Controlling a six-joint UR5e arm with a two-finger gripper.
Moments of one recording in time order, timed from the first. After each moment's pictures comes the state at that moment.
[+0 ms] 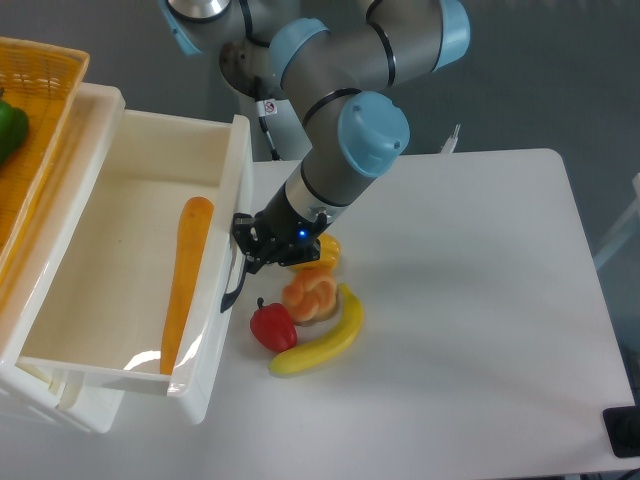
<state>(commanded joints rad) 2.46 -1.81 -1.62 -1.42 1.07 0.53</state>
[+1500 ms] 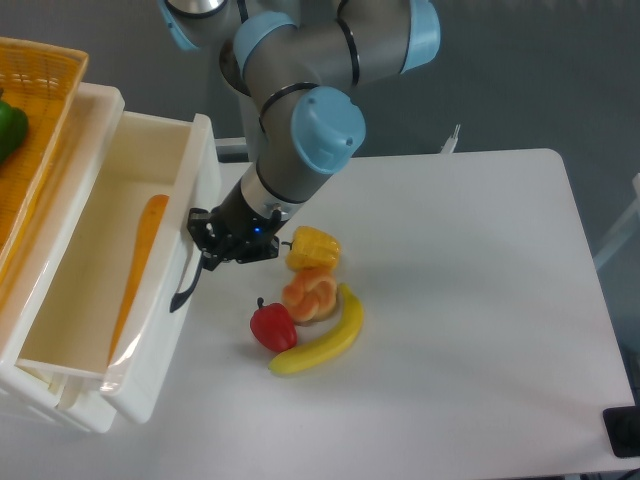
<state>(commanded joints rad) 2.36 -1.80 -1.62 -1.41 1.02 0.44</state>
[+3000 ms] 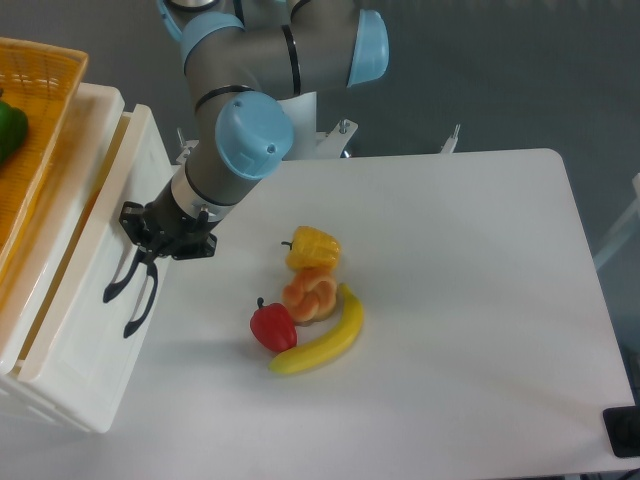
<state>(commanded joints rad) 2.25 -1.80 -1.62 -1.40 0.98 0.37</state>
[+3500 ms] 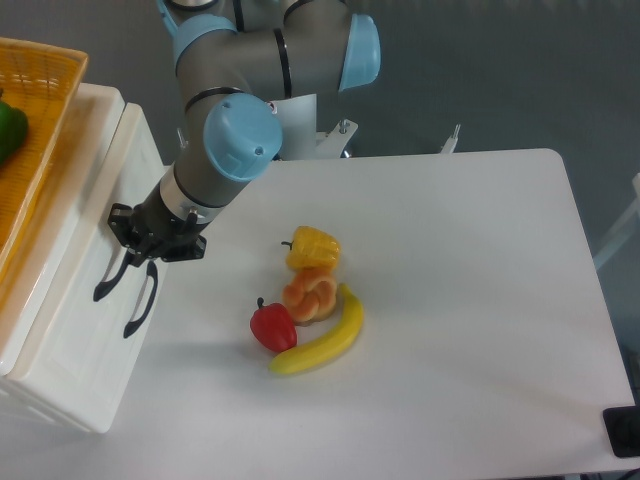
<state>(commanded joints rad) 2.23 -1.81 -1.62 -1.36 0.98 0.33</state>
